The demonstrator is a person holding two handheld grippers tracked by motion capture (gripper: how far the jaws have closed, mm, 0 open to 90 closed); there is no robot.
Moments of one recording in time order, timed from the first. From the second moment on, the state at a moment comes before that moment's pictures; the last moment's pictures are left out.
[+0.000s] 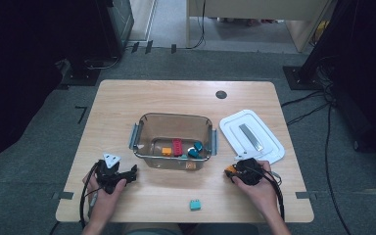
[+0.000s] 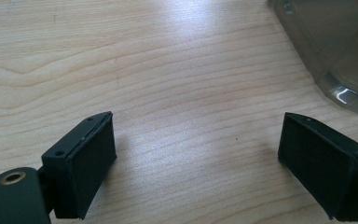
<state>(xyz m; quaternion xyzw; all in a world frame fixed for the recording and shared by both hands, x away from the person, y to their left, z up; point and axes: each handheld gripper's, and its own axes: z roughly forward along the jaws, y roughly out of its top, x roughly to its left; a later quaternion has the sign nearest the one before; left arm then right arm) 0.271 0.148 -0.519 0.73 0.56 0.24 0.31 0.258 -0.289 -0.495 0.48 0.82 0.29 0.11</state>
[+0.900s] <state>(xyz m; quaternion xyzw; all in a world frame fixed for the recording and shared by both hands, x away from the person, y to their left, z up) 0.271 0.148 -0.519 0.73 0.56 0.24 0.31 0.273 -0.276 -0.487 0.48 0.84 0.25 0.11</state>
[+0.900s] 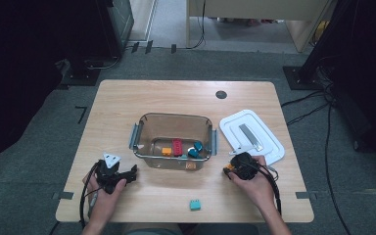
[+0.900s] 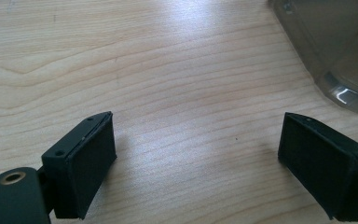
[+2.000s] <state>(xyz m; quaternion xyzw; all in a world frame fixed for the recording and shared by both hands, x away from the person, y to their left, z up) 0.272 0.148 -0.519 0.73 0.56 0.24 0.31 0.294 -0.292 -0.374 0.42 0.82 0.35 0.15</state>
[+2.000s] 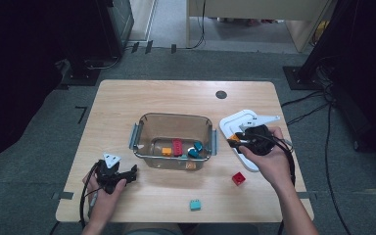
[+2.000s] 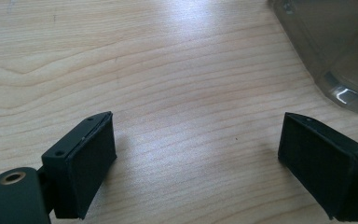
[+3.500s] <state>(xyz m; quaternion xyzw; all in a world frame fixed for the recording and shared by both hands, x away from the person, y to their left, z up) 0.271 0.148 -0.519 0.73 0.56 0.24 0.31 0.312 -0.211 -0.352 0.34 0.86 0.36 0.12</state>
